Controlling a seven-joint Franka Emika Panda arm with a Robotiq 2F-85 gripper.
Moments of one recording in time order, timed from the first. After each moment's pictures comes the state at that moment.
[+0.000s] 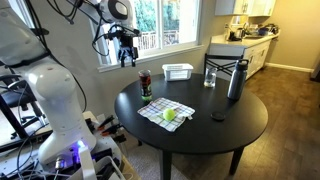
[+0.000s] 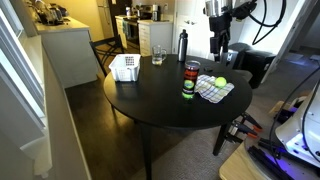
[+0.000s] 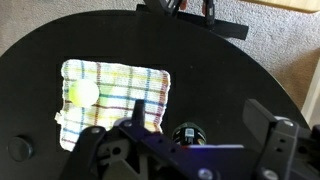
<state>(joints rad) 0.10 -0.35 0.25 -2.39 -0.07 1.79 0.15</state>
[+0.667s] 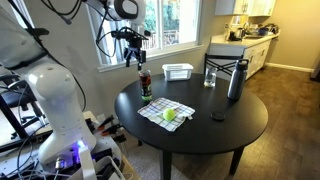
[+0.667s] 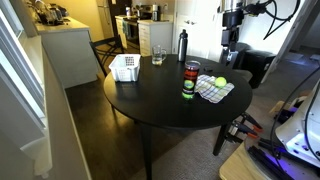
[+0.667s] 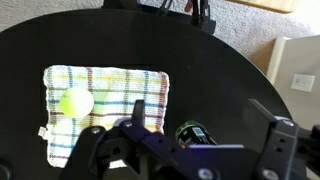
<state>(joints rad) 0.10 -0.43 0.00 -2.47 0.03 1.83 -0.09</state>
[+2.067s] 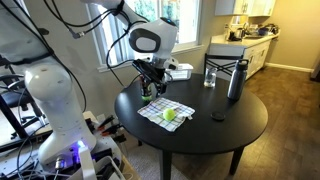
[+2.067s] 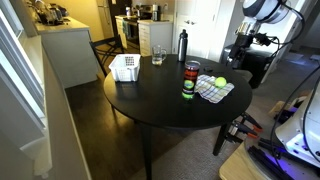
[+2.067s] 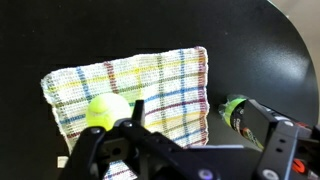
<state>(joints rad) -0.03 -0.26 -0.34 -2.61 0.27 2.19 -0.55</state>
